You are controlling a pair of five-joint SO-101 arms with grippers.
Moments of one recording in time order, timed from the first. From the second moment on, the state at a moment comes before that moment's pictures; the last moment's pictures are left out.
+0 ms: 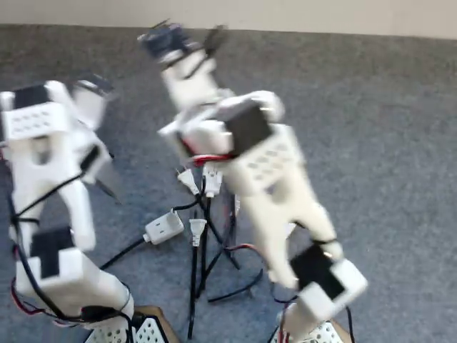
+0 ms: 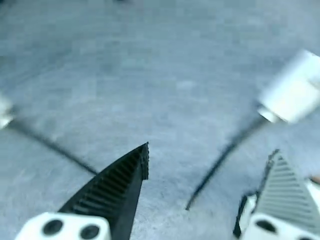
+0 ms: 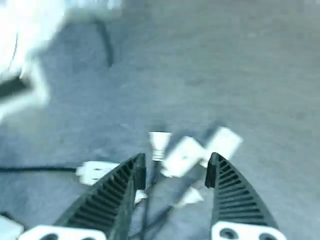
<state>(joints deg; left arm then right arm) -18.6 3.2 -1.3 101.6 -41.1 -36.9 1.5 -40.9 98.3 4.4</state>
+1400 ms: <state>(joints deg) -1.0 -6.8 43.6 59.4 -39.3 -6.0 -82.1 93.8 48.7 16.9</state>
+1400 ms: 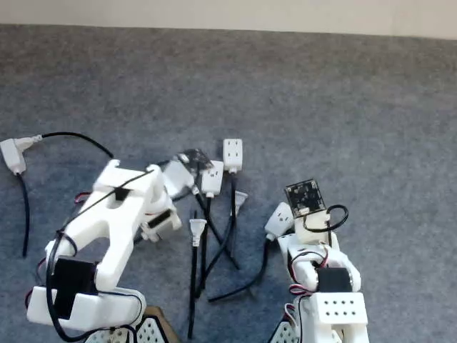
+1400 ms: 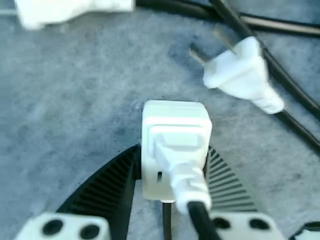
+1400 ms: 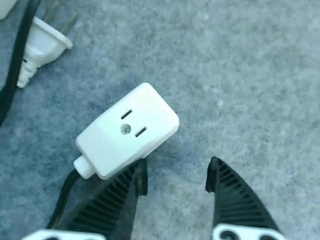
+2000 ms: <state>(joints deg) -40.0 23.3 -10.9 70.2 -39.3 -6.0 -85.1 94.1 49.5 16.9</state>
